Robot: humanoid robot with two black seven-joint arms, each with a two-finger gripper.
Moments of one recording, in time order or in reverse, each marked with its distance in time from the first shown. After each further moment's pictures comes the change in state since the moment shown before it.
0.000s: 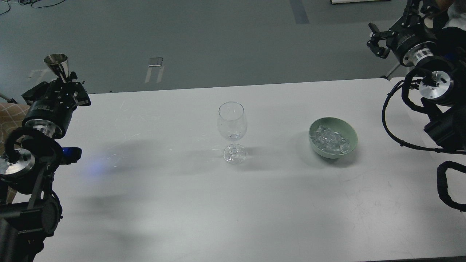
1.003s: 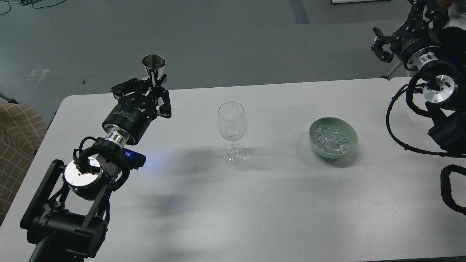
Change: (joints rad) left arm 0.046 -0.113 0.338 -0.224 0.100 0.003 0.016; right arm -0.023 -0.011 0.000 0.001 0.000 0.003 0.000
